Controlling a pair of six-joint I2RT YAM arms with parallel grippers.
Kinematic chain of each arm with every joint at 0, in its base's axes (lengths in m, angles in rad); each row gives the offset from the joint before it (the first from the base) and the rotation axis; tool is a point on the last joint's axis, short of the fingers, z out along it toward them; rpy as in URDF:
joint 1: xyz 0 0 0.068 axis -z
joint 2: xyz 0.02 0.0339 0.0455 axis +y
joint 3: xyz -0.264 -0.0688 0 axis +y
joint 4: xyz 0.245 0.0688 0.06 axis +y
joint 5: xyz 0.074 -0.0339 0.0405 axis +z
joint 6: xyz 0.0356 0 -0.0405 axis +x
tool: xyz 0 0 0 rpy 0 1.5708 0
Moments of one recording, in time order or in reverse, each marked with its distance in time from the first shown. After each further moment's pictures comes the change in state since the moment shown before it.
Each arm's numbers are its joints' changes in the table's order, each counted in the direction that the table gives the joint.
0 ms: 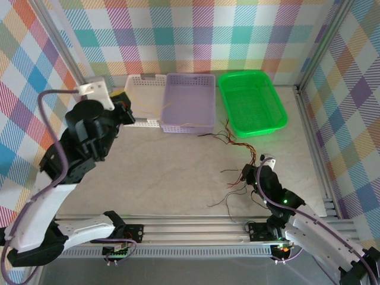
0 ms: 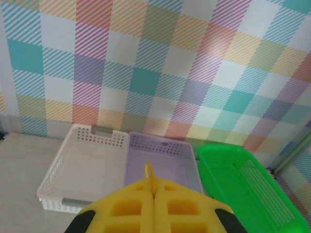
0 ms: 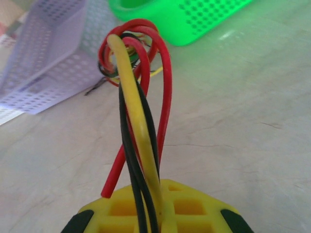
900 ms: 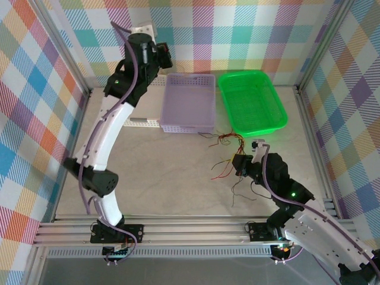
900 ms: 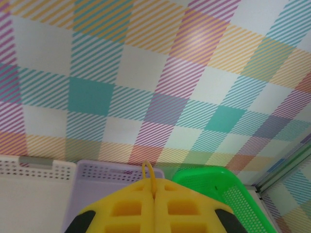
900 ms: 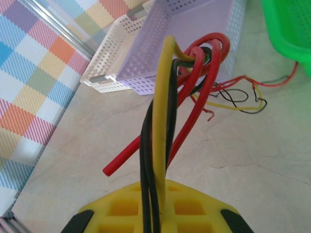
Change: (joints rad) left arm -0.240 0.790 -0.672 -0.097 -0.369 -0.009; right arm 0.000 0.063 -0.276 0.026 0.316 -0.182
